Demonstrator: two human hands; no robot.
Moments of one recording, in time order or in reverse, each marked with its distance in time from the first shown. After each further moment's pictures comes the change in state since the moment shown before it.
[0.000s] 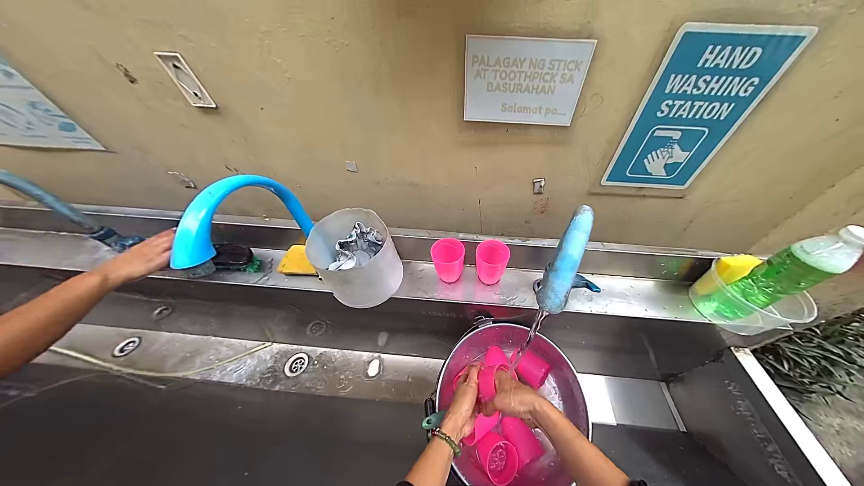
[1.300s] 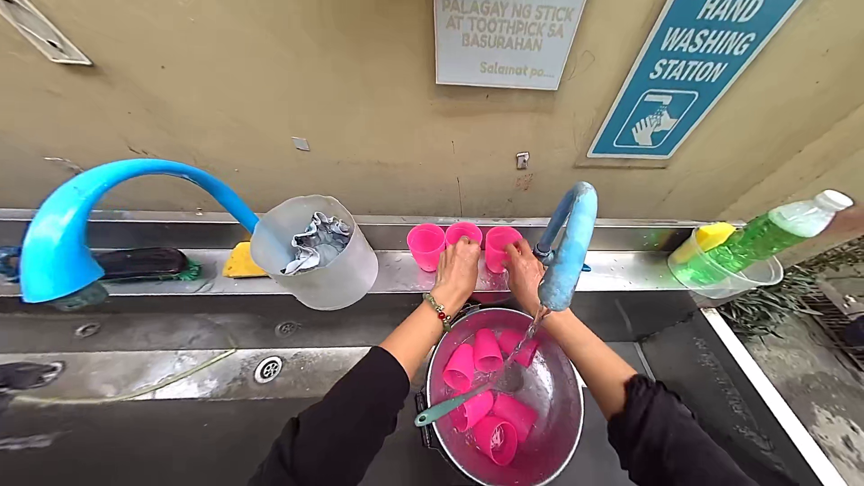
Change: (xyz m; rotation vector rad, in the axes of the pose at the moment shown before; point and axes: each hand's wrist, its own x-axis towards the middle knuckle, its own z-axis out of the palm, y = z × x) left_hand 0.005 0.215 0.068 1.516 0.121 0.844; right_hand 0.032 -0.064 -0.111 -0.628 0.991 -0.438
